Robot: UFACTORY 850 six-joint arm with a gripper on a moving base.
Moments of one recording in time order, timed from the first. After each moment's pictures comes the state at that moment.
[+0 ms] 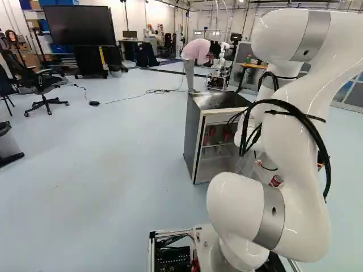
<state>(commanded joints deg) -33.2 -30.9 -35.7 67.1 76.9 0.0</state>
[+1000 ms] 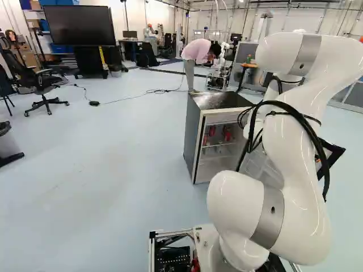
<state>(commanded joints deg) -37.4 -39.4 -50.2 67.1 76.9 0.0</state>
